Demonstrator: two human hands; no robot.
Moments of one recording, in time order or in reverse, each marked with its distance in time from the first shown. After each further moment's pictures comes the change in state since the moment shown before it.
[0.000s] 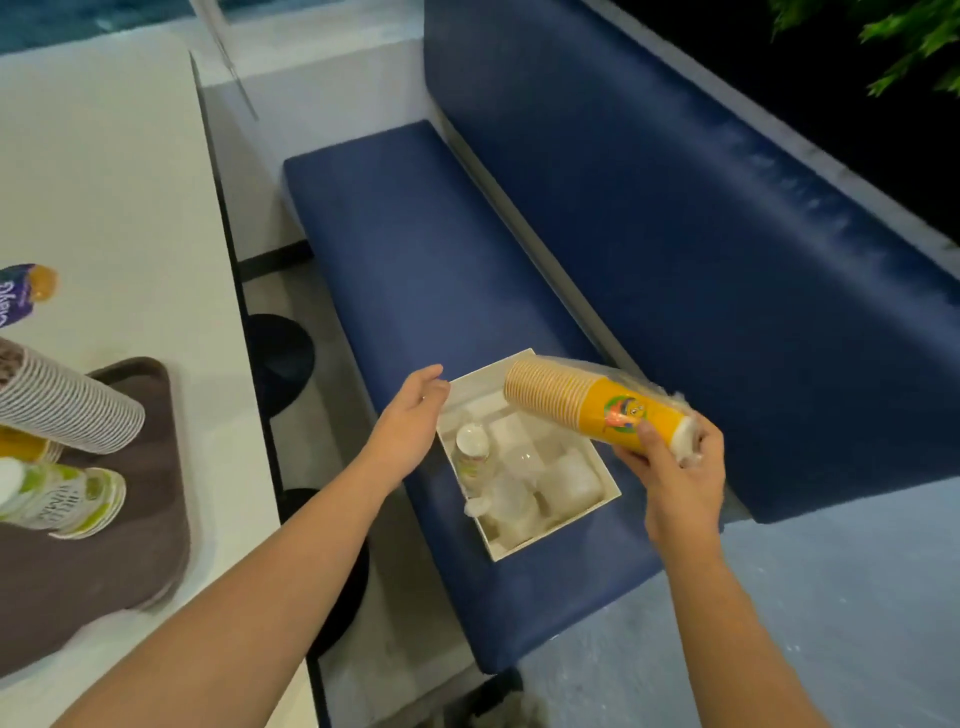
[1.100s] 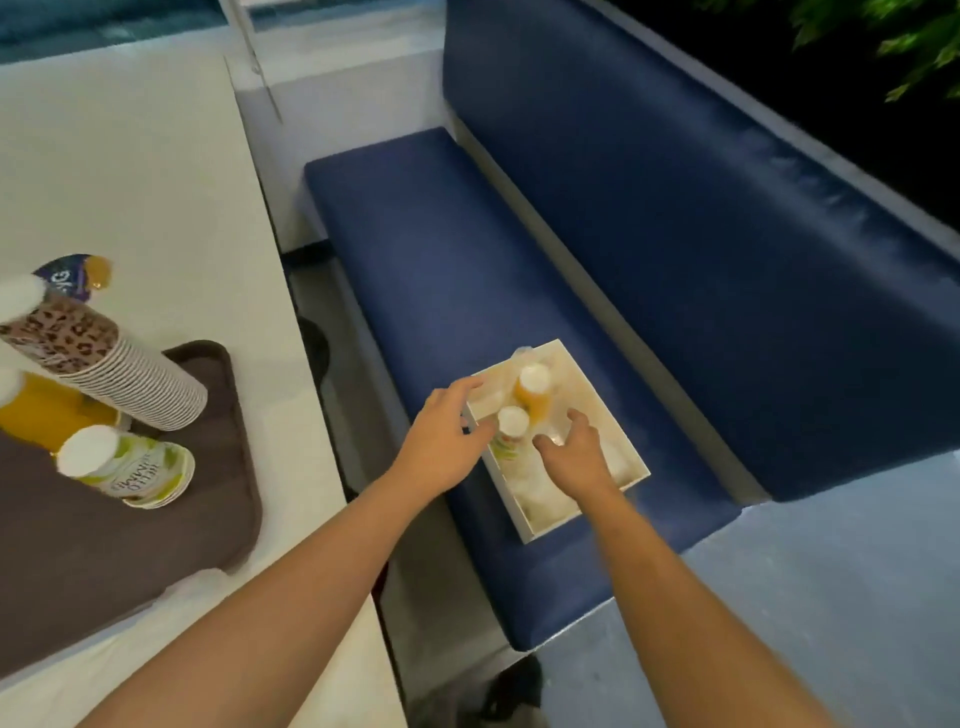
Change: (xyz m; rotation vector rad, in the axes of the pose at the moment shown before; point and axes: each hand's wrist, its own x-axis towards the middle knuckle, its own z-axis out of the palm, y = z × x) left_hand -0.041 -0.024 -0.030 0.321 -0.087 0.221; right_hand -0.047 0.064 0.109 -0.947 -0.331 0.189
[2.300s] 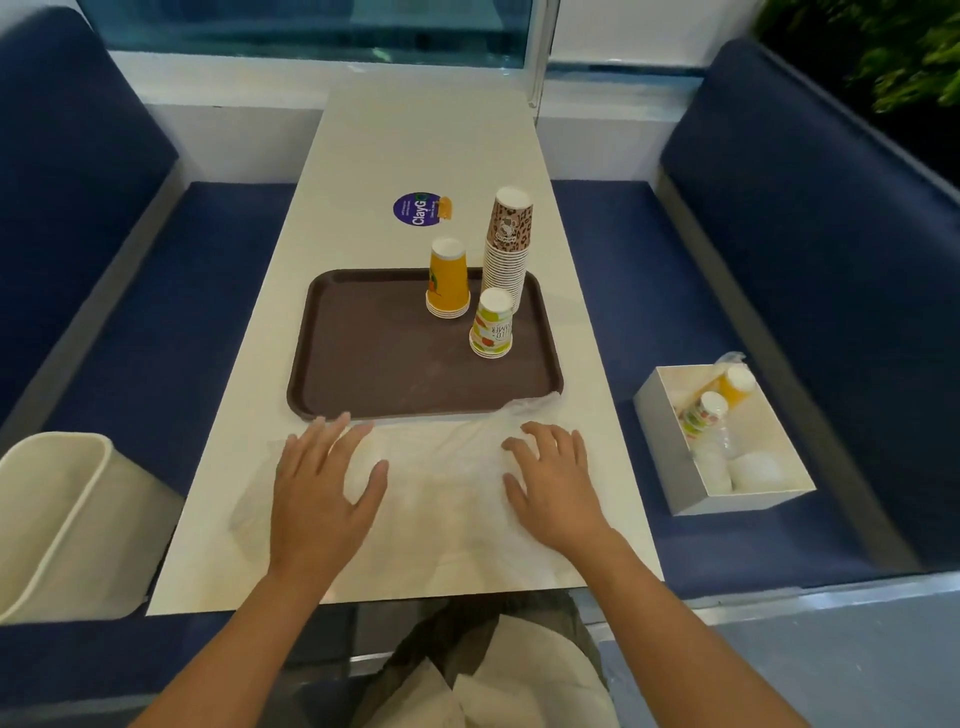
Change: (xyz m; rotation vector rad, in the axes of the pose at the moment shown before) left_hand -0.405 -0.272 -0.209 0.419 0.785 -0.033; right_hand -0.309 -0.063 0.238 -0.838 -0.091 -0.948
